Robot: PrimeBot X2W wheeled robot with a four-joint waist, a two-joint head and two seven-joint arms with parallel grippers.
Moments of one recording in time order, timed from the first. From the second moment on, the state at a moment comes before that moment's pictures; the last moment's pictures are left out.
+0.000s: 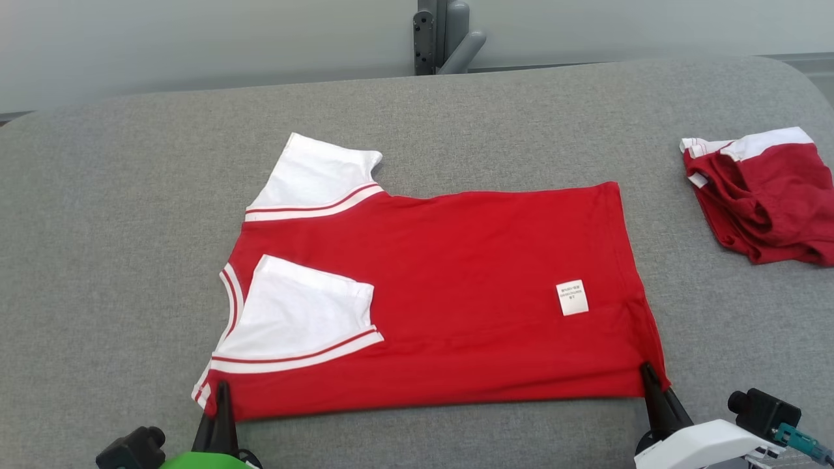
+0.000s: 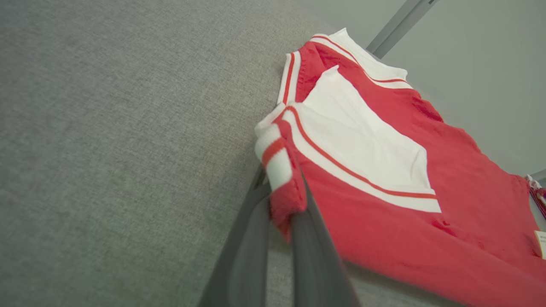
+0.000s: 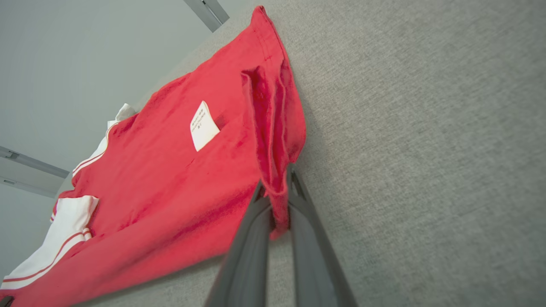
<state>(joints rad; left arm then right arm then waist) 0.03 0.09 -0.11 0.34 -0.69 -0.01 -0.22 0.05 -0.05 0.03 0.29 0.65 0.13 -0.13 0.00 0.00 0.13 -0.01</state>
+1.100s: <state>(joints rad) -0.57 0.24 -0.29 0.55 -0.49 -0.07 0.00 -0.05 -0.05 -0.07 0.04 0.41 0.13 -0.01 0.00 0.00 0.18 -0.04</state>
